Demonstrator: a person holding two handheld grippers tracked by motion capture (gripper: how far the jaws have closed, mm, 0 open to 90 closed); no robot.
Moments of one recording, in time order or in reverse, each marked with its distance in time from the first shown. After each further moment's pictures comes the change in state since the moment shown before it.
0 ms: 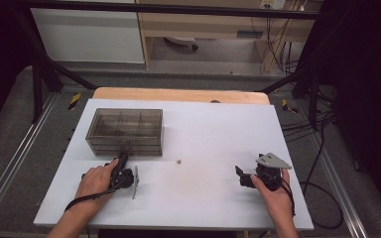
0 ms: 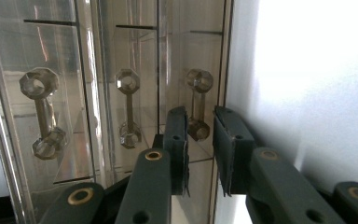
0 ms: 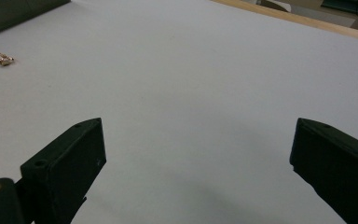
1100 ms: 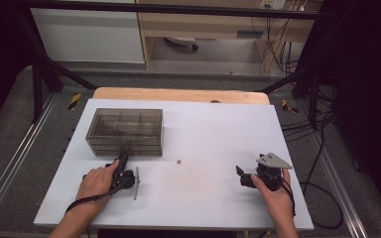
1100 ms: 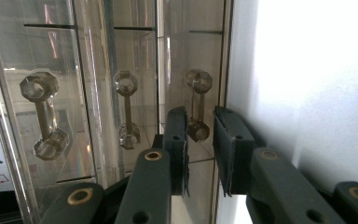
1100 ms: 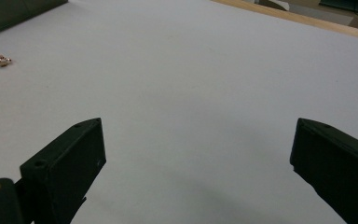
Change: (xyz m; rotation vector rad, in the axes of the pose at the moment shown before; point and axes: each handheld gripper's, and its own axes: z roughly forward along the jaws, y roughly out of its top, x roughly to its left) left arm -0.006 0.003 0.001 0.016 0.042 0.009; right arm -0.001 0.000 -0.001 0.004 -0.008 0.008
